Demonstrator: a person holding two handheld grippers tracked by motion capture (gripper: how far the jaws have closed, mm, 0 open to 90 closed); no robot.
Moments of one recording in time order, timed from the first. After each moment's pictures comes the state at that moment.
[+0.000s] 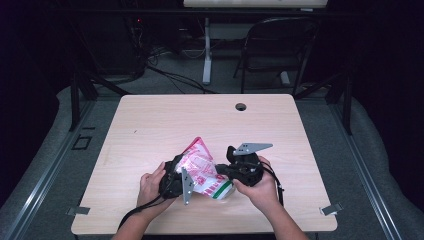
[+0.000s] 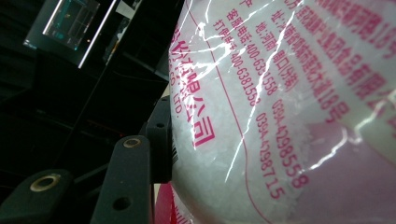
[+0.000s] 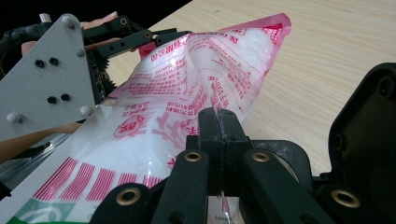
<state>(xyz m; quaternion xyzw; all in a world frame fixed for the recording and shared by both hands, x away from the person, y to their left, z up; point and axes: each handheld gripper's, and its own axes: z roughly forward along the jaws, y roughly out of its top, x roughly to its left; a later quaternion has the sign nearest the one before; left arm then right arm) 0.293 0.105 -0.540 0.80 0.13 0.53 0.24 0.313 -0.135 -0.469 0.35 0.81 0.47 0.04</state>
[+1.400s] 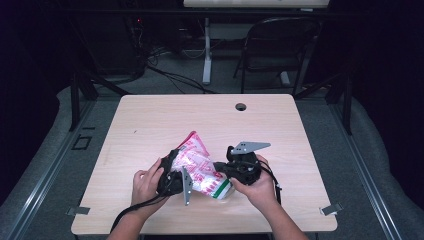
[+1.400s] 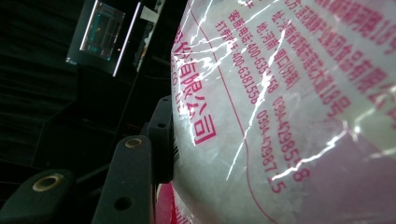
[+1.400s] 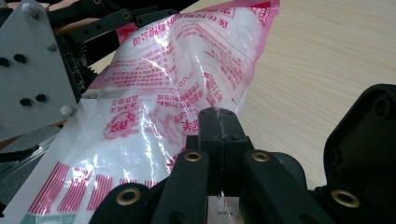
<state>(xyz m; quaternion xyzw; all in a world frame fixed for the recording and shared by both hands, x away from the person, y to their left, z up) 0.290 0.107 -0.521 0.79 0.10 0.58 0.18 0.315 -0.130 -0.467 0.35 0.81 0.47 0.06</state>
